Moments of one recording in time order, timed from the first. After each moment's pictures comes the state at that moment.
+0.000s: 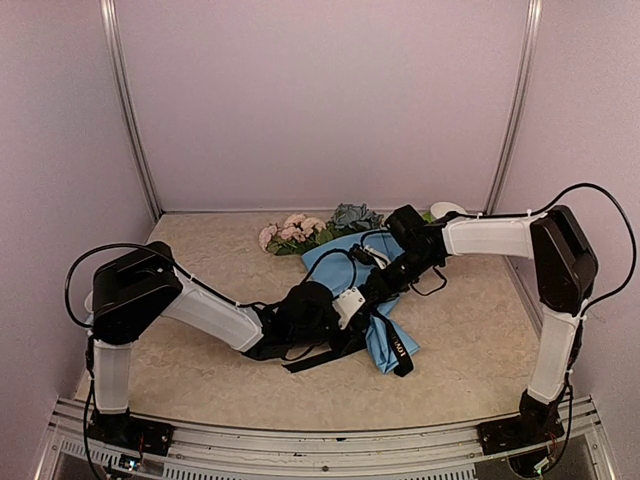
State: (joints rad) left arm -1.08 2.08 1.08 0.58 -0.03 0.08; right arm 0.58 1.93 1.36 -0.58 -0.62 0.03
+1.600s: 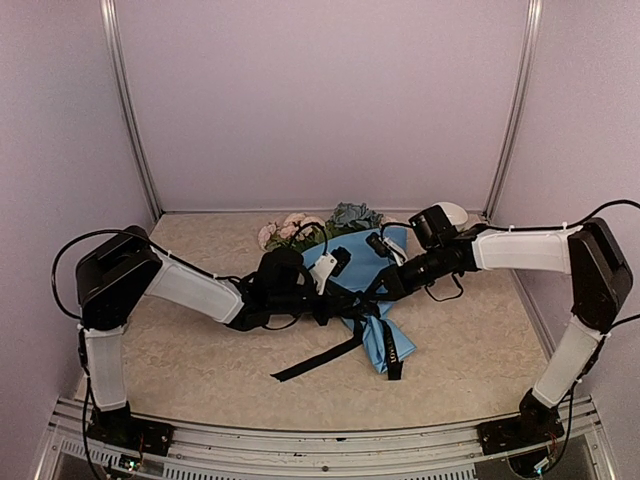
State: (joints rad) left arm -0.90 2.02 1.07 0.57 0.26 -0.07; right arm 0.56 1.72 1.11 -0.30 -0.65 0.09
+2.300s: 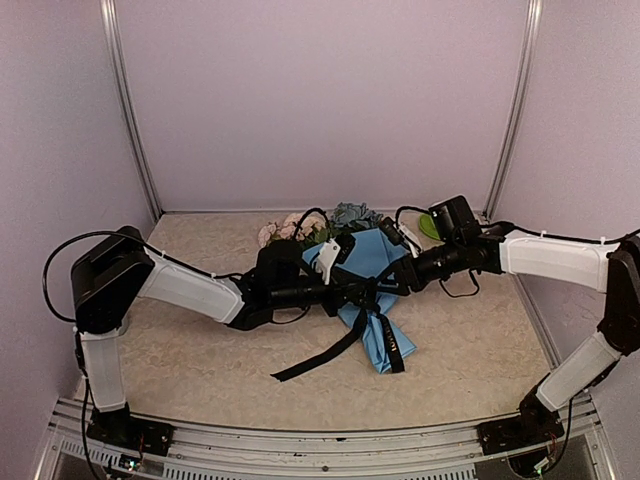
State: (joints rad) left arm -0.93 1.97 1.08 0.70 0.28 -0.13; right arm 0.55 1.51 1.03 -0.29 -0.62 0.04
